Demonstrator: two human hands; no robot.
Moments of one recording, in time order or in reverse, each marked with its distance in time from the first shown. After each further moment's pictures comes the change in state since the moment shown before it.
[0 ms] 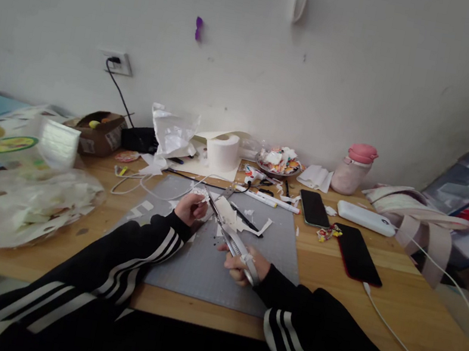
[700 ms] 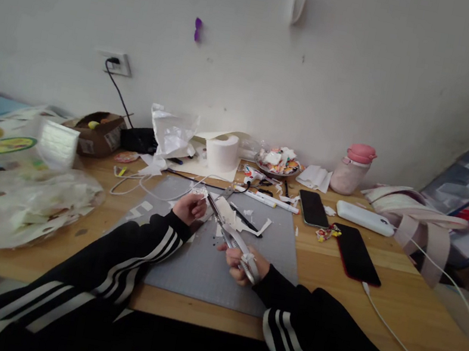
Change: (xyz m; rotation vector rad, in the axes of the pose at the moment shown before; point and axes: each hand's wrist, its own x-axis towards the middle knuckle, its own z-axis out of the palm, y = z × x) left_hand 0.000 0.004 0.000 0.020 -0.021 -0.005; right_hand 0.002 0.000 -0.001 0.017 0.019 0.049
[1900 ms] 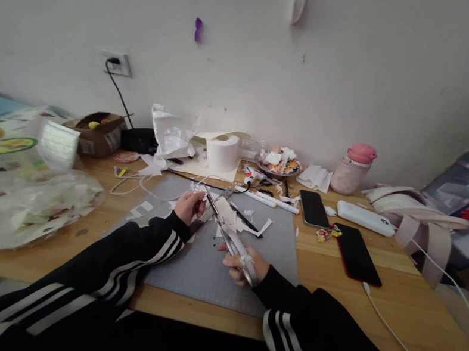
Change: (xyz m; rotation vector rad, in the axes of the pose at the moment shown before) left_hand -0.002 -0.001 0.008 0.099 0.195 0.098; right_hand 0.000 0.005 -0.002 -0.047 -0.021 -0.061
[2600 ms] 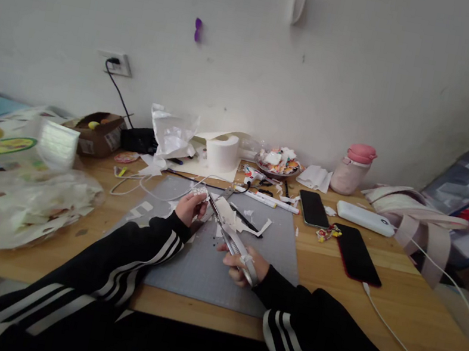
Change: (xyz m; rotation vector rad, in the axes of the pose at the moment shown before) left_hand -0.005 0.001 0.001 0.066 -0.075 0.000; right_hand 0.007 0.003 -0.005 0.007 -0.005 0.036
